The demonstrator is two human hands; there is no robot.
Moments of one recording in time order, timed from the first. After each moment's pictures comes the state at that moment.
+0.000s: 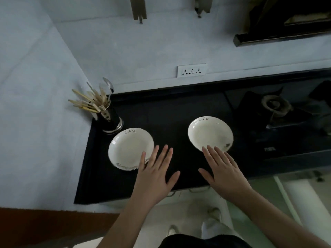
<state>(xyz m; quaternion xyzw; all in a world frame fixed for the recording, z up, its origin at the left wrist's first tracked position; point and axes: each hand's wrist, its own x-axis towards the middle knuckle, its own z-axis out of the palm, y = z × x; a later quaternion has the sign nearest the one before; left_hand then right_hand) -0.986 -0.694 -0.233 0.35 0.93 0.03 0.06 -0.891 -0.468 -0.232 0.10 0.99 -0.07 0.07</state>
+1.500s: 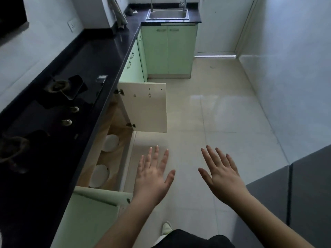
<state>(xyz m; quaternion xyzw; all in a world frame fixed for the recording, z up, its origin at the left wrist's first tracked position) -0.554 -0.340 -0.242 0.82 0.57 0.00 0.10 -0.326 -0.395 -0.232 0.73 0.67 -0.10 -0.02</state>
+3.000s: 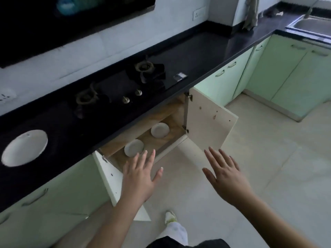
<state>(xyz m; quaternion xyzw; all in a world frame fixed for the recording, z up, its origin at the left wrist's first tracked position) -0.483 -0.221 -0.246 0.50 0.86 0.03 0.08 -0.244 -0.068 -0.228 0.39 0.91 -0.14 0.01</state>
